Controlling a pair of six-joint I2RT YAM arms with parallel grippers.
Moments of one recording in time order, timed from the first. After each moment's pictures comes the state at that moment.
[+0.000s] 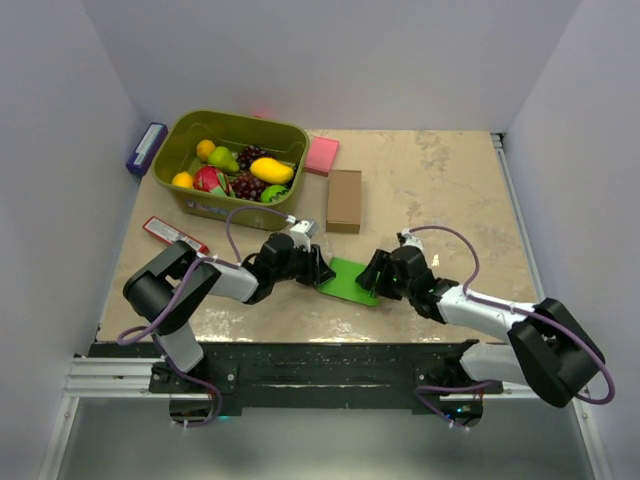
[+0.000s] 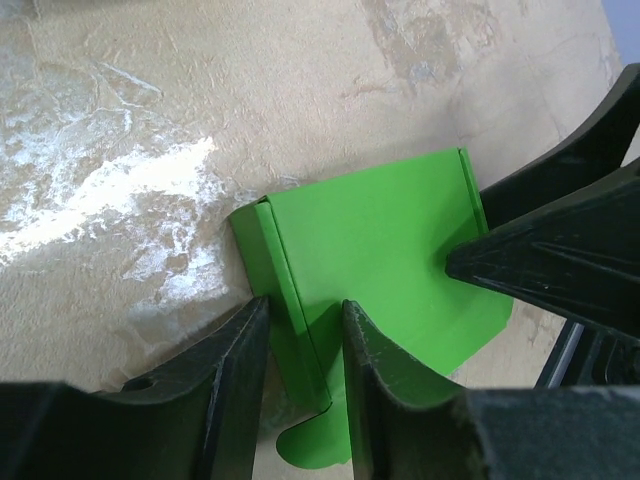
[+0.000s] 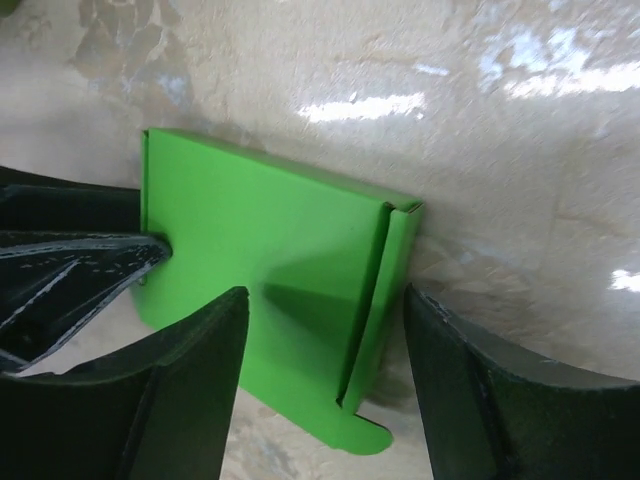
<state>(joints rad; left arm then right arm) -0.70 1.73 0.57 0.66 0.28 -0.54 0.63 1.23 0.40 0.09 0.07 0.86</state>
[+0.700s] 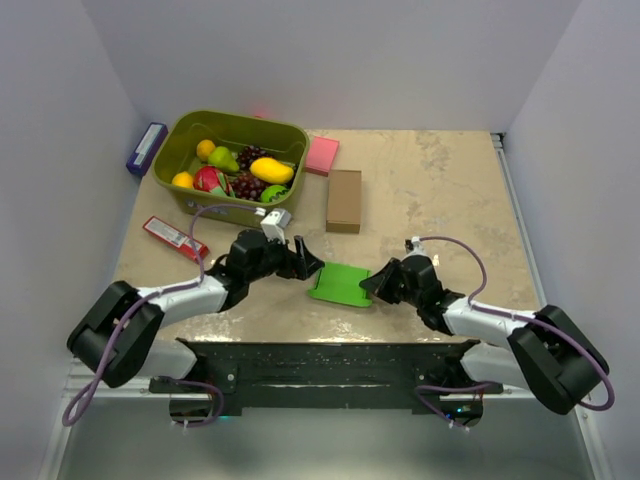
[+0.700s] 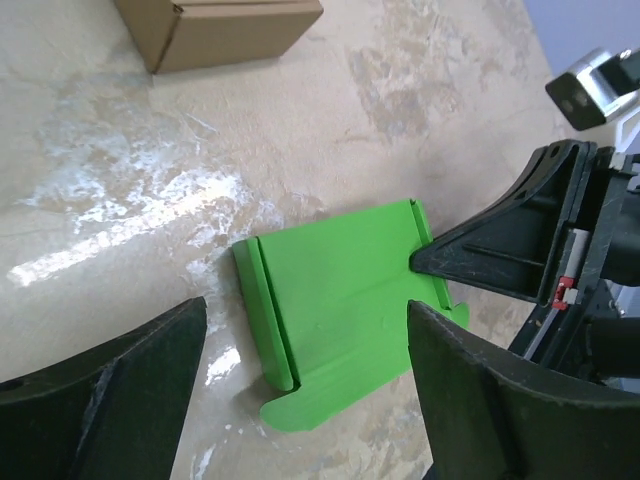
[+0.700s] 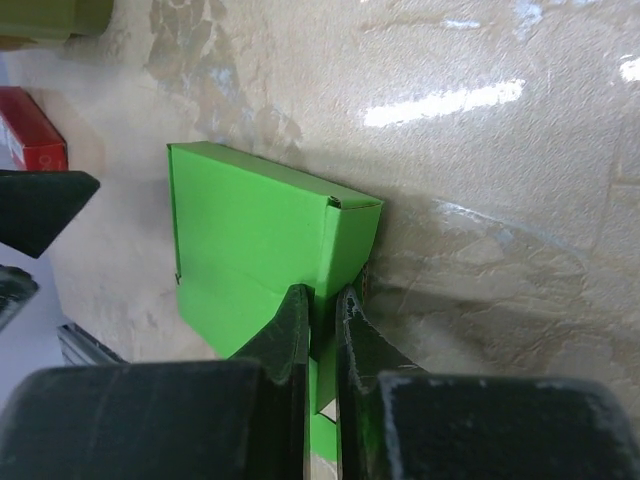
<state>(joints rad) -0.62 1.39 0.49 0.49 0.26 -0.56 0.59 1.21 0.26 0.34 -0.05 1.01</state>
